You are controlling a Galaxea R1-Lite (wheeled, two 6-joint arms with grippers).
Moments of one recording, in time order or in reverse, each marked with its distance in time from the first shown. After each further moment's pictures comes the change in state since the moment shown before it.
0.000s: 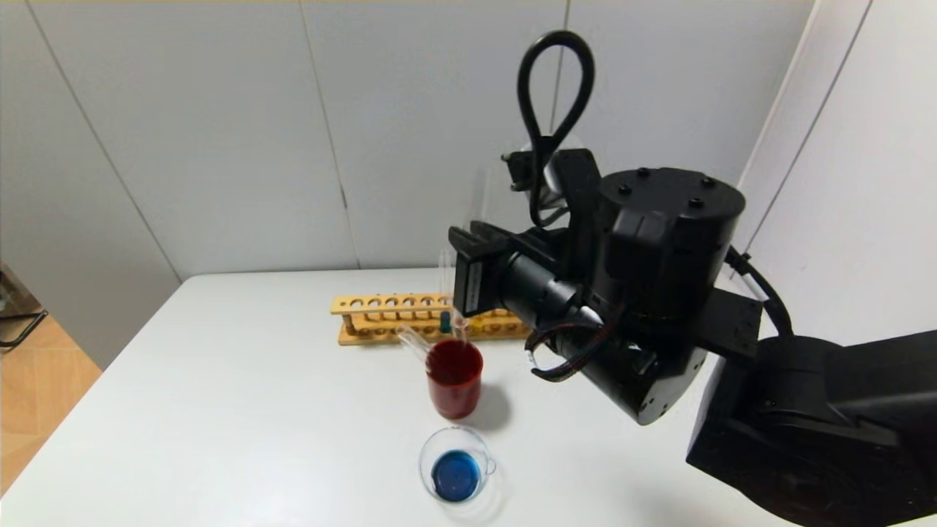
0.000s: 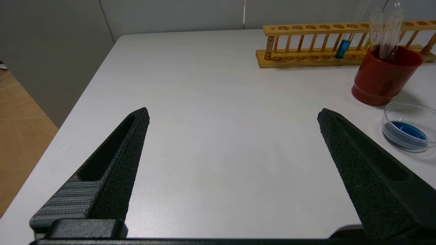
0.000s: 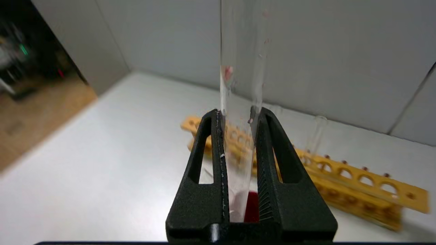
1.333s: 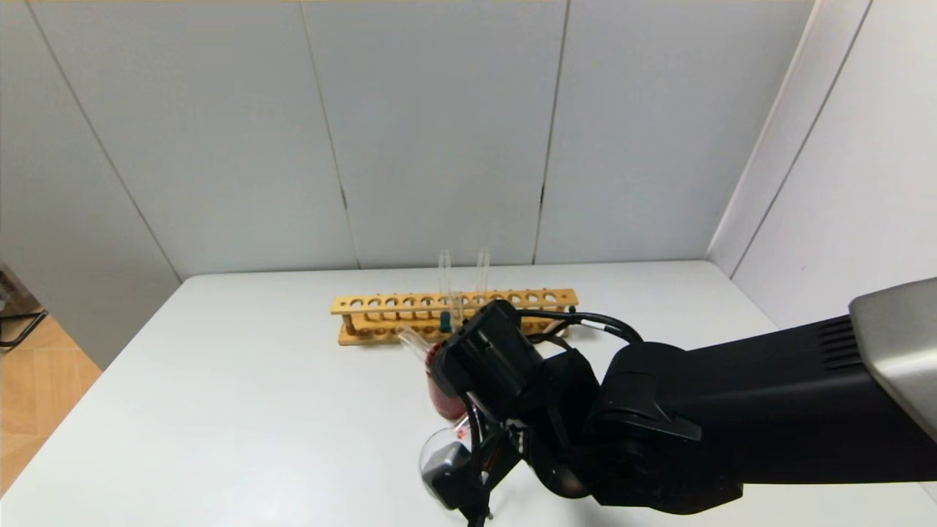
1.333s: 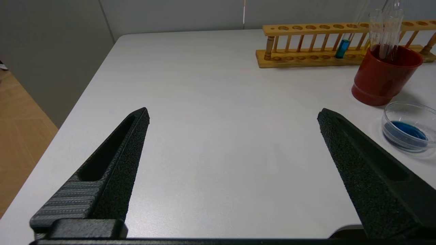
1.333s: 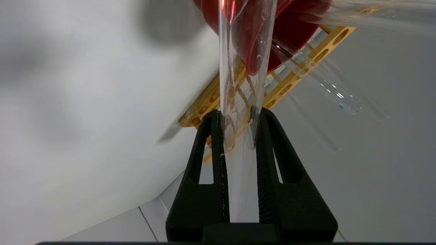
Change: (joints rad) left arm 0.000 0.000 0.000 0.000 0.000 0.000; right arm 0.055 0.199 -0.185 0.846 -0.169 -1.694
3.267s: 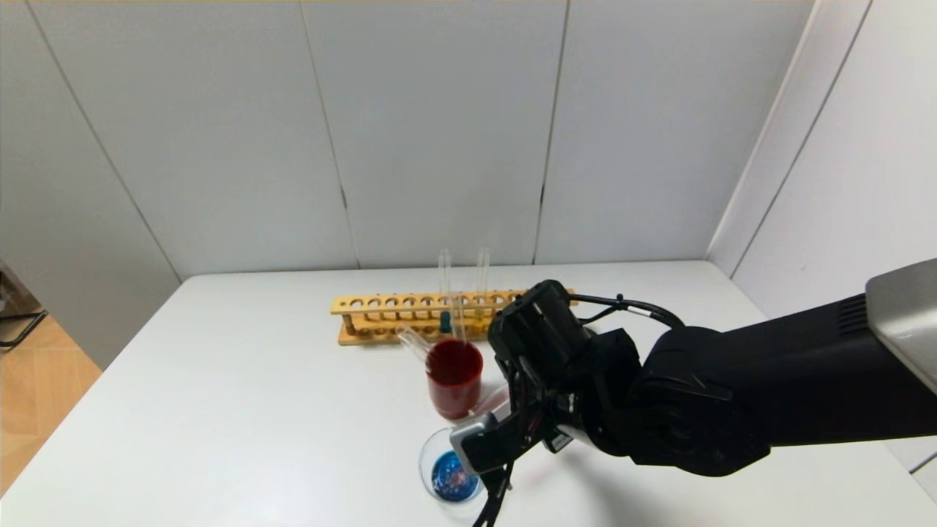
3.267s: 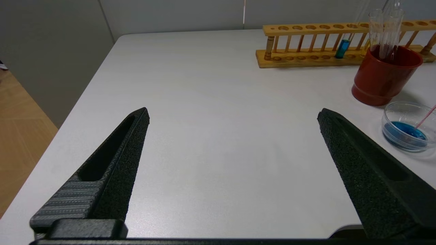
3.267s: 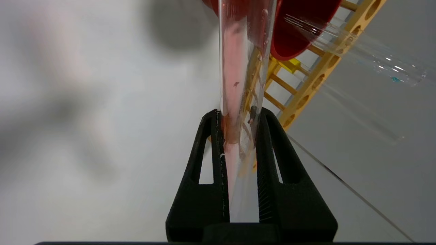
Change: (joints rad) left arm 0.000 0.000 0.000 0.000 0.000 0.000; right arm -0.120 -0.033 0.102 -0.105 0.177 0.092
